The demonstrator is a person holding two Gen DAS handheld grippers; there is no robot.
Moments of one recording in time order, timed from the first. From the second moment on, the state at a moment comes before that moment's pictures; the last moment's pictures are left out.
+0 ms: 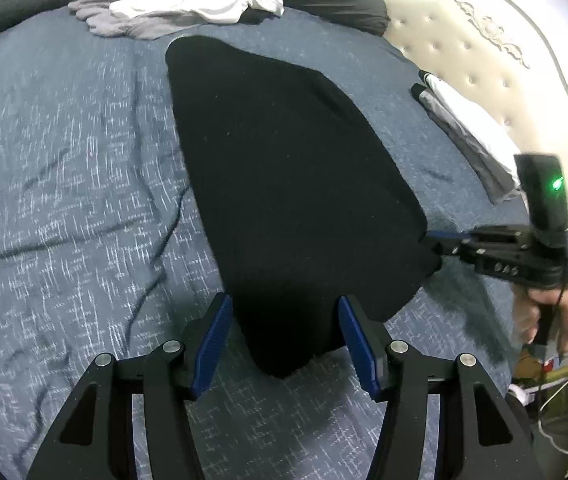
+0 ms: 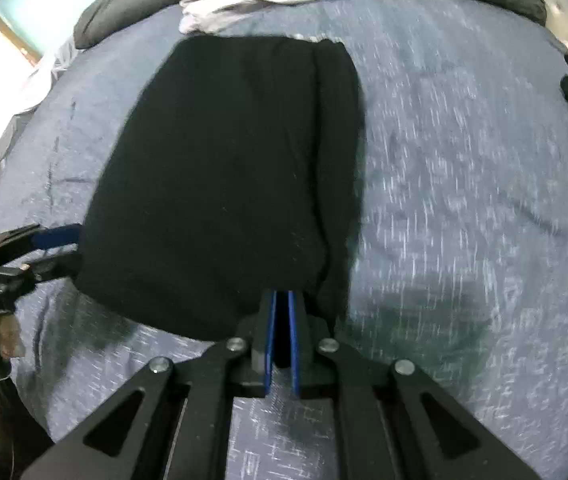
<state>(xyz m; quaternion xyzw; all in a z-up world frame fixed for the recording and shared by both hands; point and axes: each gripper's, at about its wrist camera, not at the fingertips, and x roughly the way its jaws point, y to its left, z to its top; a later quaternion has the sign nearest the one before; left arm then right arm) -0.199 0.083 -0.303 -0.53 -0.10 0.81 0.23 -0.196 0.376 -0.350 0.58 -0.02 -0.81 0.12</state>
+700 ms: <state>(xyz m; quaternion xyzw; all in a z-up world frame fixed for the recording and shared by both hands) -0.208 0.087 -0.281 -0.51 -0.10 0.82 0.24 -0.197 0.385 -0.316 0.55 -0.06 -0.82 0.13</state>
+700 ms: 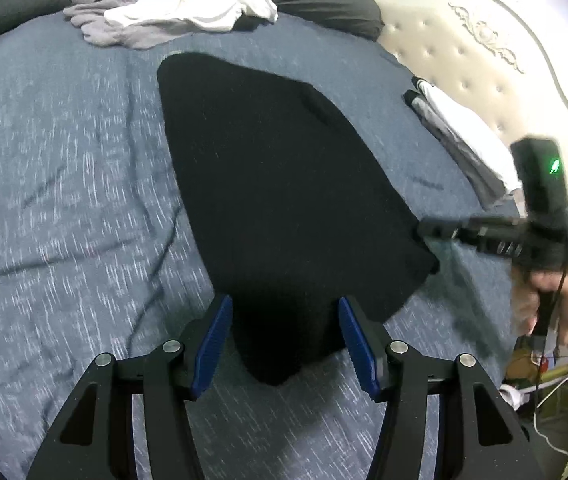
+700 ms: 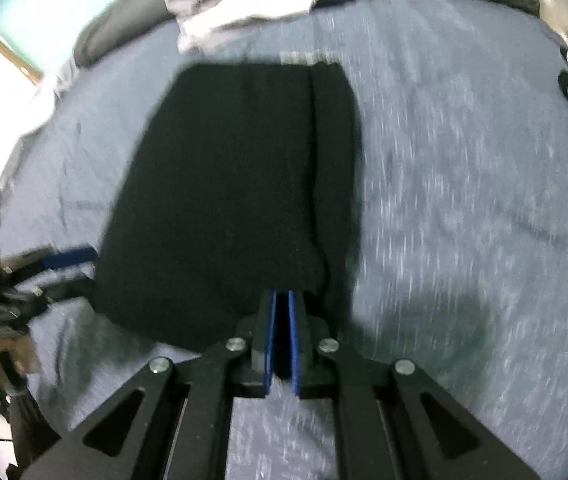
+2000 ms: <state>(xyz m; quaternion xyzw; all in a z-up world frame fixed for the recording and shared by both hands) -0.231 0.066 -0.297 -0.51 -0.19 0.81 0.23 -0.241 0.413 -0.314 0.56 -0.14 -0.80 0.16</state>
